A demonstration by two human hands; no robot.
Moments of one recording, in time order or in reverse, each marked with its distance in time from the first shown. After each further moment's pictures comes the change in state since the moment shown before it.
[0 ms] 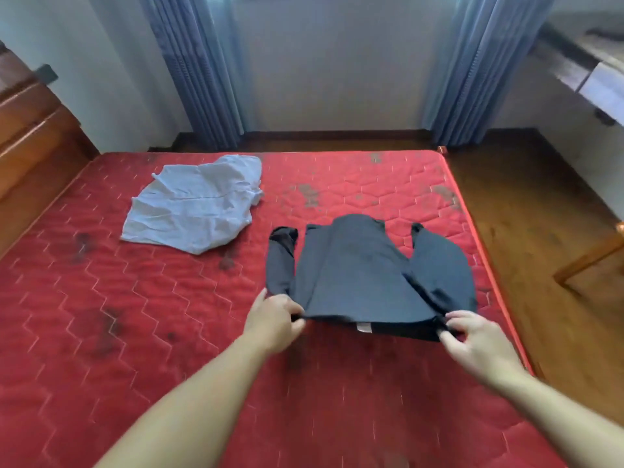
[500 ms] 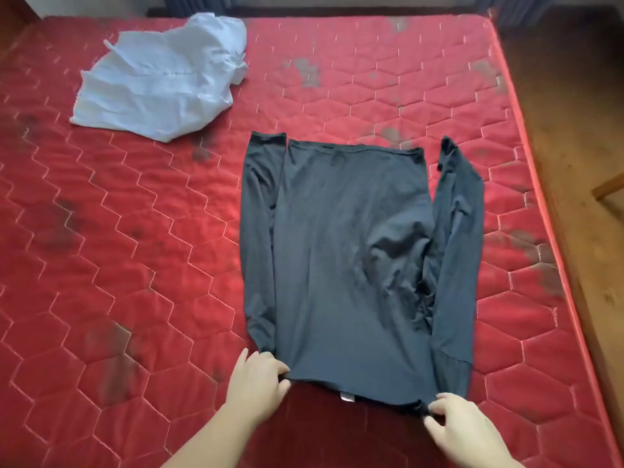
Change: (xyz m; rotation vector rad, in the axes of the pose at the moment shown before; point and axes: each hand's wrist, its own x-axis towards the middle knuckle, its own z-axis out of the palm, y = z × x) left_hand -0.157 -0.028 0.273 0.109 -0.443 -0.221; right_hand -0.167 0.154 0.225 -0.194 -0.612 0.204
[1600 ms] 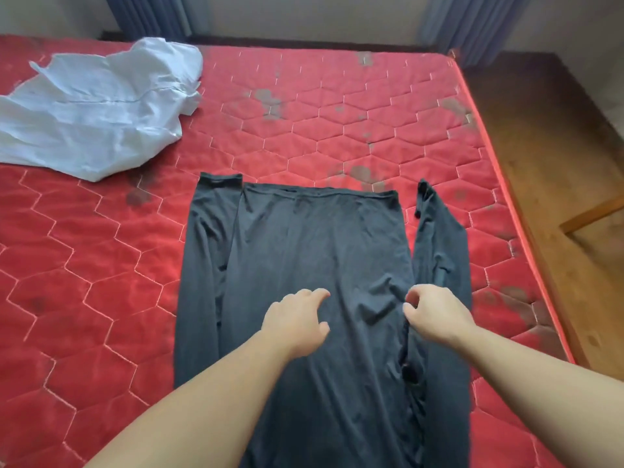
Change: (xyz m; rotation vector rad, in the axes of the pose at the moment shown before) left_hand 0.196 0.110 -0.147 -0.158 0.058 0.240; right_hand 0.214 -0.071 -0.192 -0.014 0.295 0.026
